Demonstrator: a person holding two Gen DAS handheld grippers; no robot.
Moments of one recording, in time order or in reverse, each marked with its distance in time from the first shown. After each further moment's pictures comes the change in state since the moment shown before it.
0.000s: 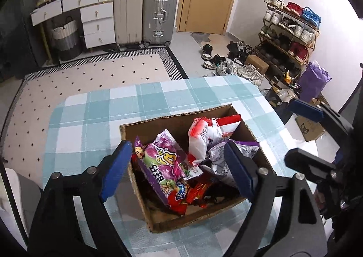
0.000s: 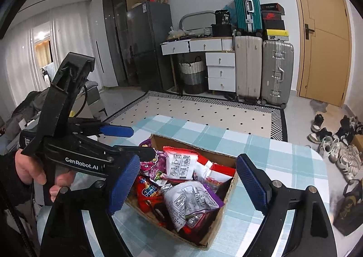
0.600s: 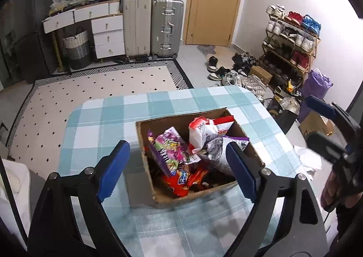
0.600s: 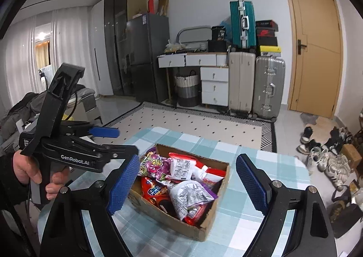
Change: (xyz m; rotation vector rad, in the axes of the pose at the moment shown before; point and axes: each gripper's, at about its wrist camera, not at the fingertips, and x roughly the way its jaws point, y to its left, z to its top) left arm -0.083 -0.009 -0.027 -0.014 -0.092 0.052; right arm -0.071 0.021 0.000 -0.026 -0.090 -0.069
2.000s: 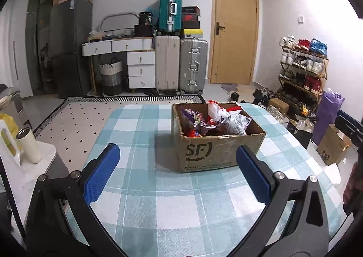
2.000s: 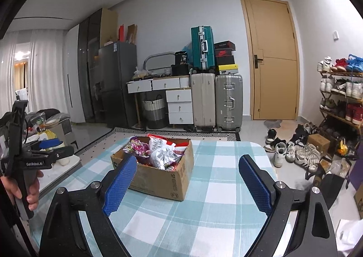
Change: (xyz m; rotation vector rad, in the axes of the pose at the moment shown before) left arm -0.137 -0.007 -0.176 -0.055 -0.312 0.178; right arm -0.154 0.013 -0.116 0.098 -0.188 -0.221
